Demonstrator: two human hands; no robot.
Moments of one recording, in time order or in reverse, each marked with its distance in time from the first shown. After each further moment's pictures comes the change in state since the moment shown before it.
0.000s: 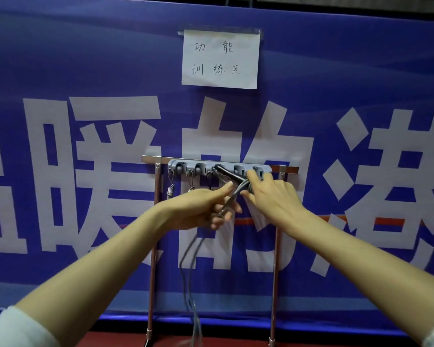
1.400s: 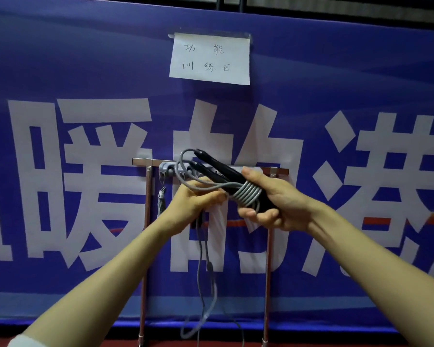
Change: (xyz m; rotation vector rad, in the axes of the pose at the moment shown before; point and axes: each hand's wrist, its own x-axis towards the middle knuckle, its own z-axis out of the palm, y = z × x) left_hand 0.011 -0.016 0.006 0.093 0.362 0.652; right_hand -0.023 0.024 -0.045 1.867 -0.762 0.158
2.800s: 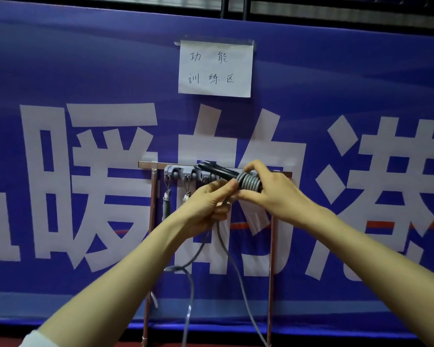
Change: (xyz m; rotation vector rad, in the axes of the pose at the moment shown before) left_hand -0.001 0.029 0.025 -0.425 -0.033 -0.388; right_hand 0.009 -0.002 0.008 -1.235 0.574 -0.377
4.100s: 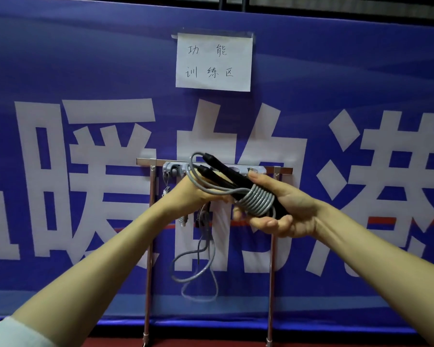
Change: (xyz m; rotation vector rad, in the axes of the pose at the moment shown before) left_hand -0.001 0.021 -0.030 0.800 -0.184 0.506; right_hand -0.006 0.018 0.000 1.535 -1.054 0.329
